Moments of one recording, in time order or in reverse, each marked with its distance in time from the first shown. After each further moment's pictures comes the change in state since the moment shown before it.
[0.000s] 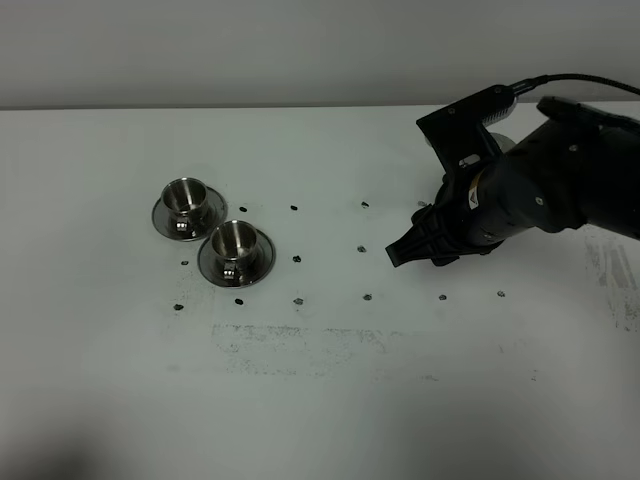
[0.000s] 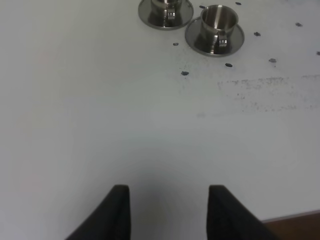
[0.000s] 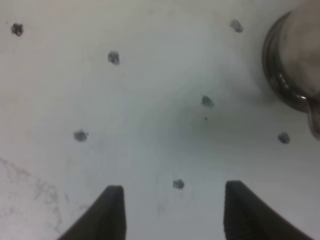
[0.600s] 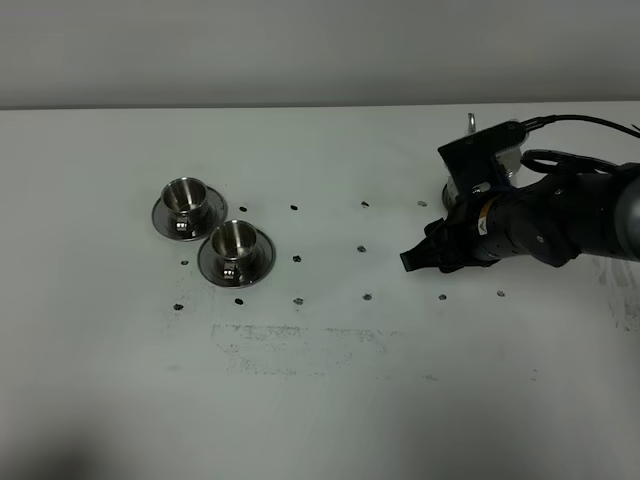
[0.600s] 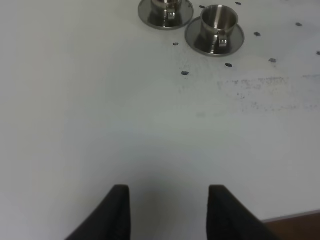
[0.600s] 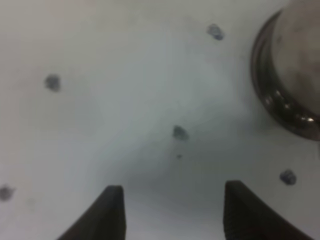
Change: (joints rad) left arm 0.000 0.000 0.000 0.000 0.000 0.000; right arm -0.115 0.164 0.098 -0.081 -0.348 0.076
